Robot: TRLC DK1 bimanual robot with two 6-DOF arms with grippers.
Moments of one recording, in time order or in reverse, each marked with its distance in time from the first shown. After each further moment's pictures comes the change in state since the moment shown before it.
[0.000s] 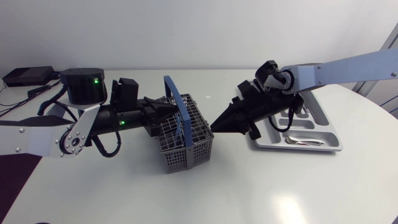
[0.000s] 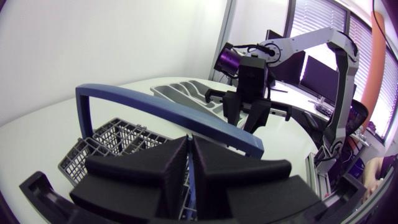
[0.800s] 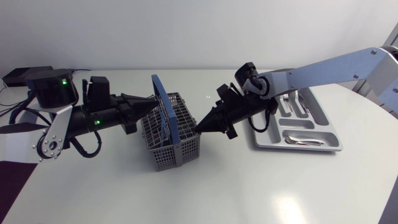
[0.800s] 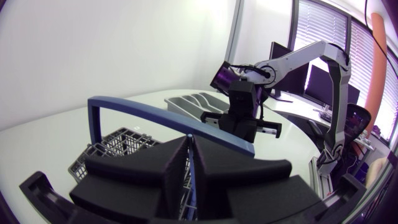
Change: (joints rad) left arm 0.165 -0.090 -0.079 0.066 0.109 0.000; right arm 0.092 0.119 0.073 0.140 0.051 0.174
